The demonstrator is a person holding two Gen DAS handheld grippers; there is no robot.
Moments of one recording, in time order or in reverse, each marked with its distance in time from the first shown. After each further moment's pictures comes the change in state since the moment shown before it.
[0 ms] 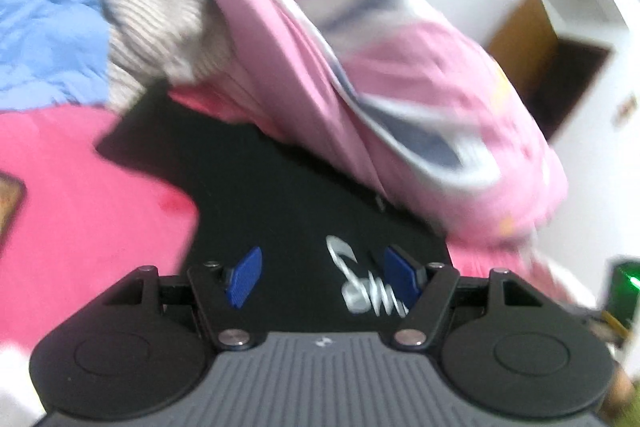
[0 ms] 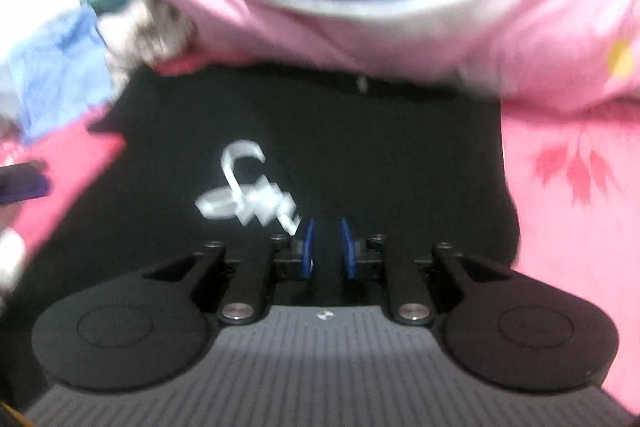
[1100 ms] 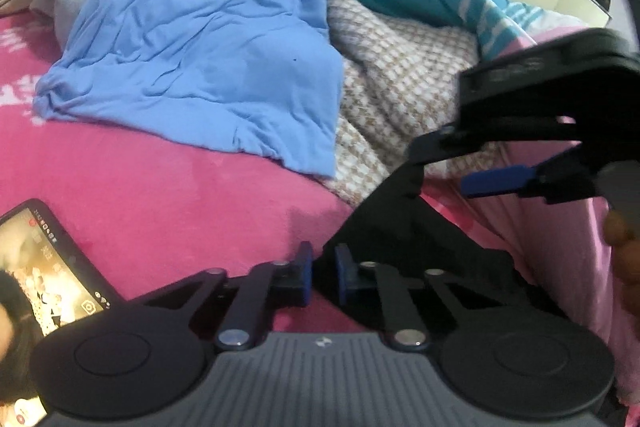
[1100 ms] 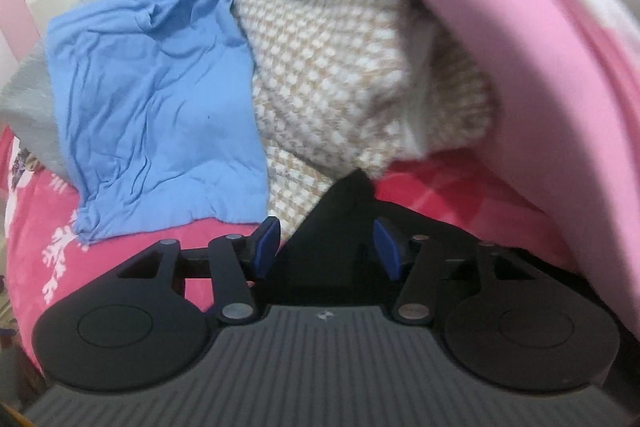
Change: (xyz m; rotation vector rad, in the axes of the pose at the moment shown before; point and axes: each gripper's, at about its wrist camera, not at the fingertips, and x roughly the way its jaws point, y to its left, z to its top) left arm 0.089 0.127 0.036 -0.266 -0.218 0.477; right arm 0.247 0.269 0.191 -0.293 0.248 0.289
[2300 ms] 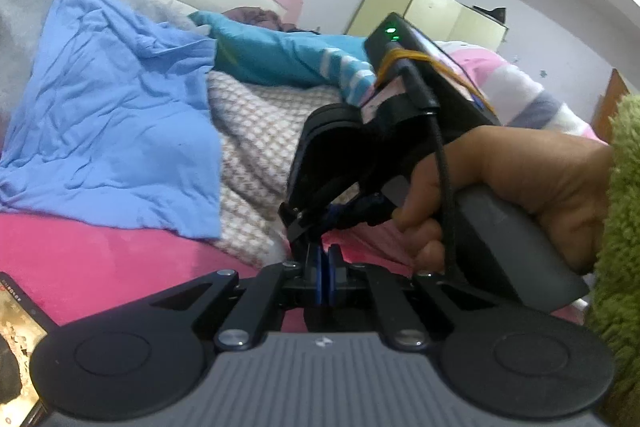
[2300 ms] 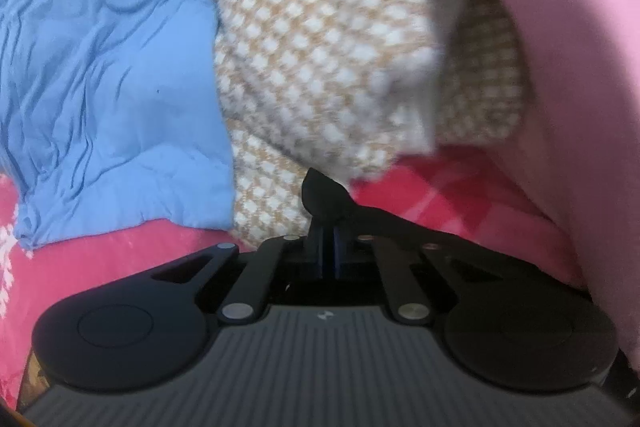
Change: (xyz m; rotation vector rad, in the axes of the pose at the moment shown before) left arm -0.056 -0.034 -0.004 0.189 -0.181 -0.265; right arm 0.023 -0.003 0.005 0.014 0.100 -0.122
